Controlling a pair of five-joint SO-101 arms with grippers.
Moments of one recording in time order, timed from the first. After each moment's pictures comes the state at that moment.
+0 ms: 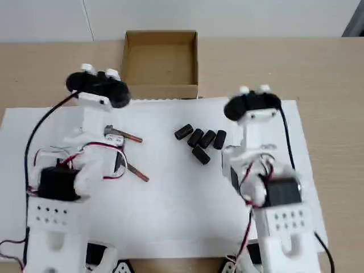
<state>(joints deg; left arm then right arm) 3.6 -44.3 28.4 80.7 -0.9 -11.4 -49.8 40.7 70.7 -4.6</state>
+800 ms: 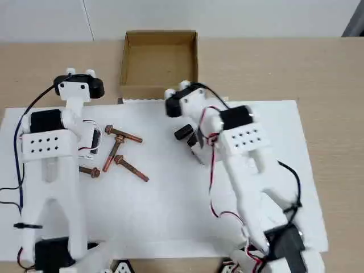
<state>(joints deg) -12.3 -13.8 15.8 91.8 -7.2 -22.3 -7.7 11.3 85.5 20.4</state>
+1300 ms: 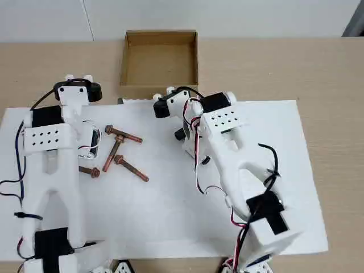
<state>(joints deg) -13.3 -10.2 15.8 91.8 -6.5 -23.5 9.1 1.2 86.8 22.2</state>
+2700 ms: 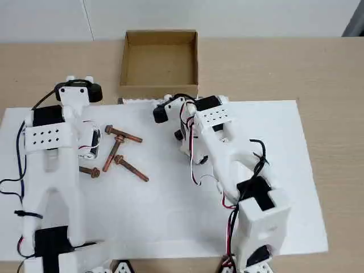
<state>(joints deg) -13.3 -9.4 15.8 91.8 -6.3 -23.5 18.2 -0.4 80.1 24.6</state>
